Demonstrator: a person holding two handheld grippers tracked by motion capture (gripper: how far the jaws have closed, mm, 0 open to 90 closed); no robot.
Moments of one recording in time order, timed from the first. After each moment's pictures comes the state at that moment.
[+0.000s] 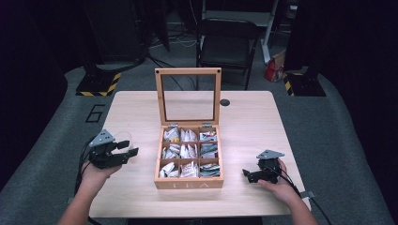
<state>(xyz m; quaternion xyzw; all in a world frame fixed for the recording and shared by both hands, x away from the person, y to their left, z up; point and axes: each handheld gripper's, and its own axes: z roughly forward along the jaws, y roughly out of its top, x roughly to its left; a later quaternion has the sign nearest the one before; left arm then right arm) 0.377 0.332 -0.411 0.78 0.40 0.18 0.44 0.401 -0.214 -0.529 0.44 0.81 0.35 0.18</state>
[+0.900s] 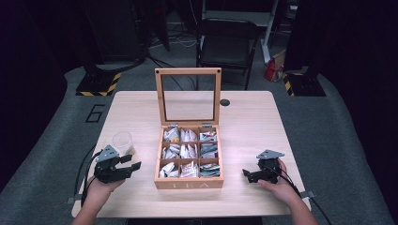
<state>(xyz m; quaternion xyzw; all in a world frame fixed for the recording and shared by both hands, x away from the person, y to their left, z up) 0.358 0.330 -0.461 0.78 0.42 0.16 0.43 0.401 -0.214 -0.529 0.44 0.81 0.35 0.18</state>
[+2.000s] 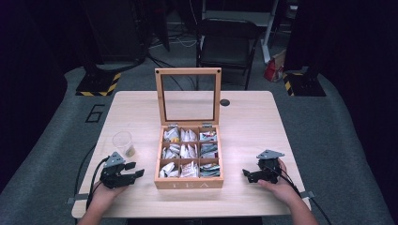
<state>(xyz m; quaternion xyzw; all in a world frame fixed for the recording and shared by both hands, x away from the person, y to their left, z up) 0.359 0.324 -0.498 0.80 0.42 0.14 0.41 0.401 -0.214 -0.529 0.44 0.81 0.35 0.18</state>
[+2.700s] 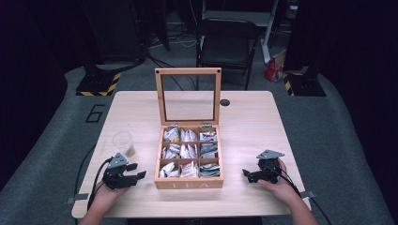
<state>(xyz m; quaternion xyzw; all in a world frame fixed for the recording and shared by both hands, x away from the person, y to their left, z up) 0.360 0.320 -0.500 0.81 0.41 0.14 0.39 0.401 -0.214 -0.529 0.44 0.81 0.35 0.18</state>
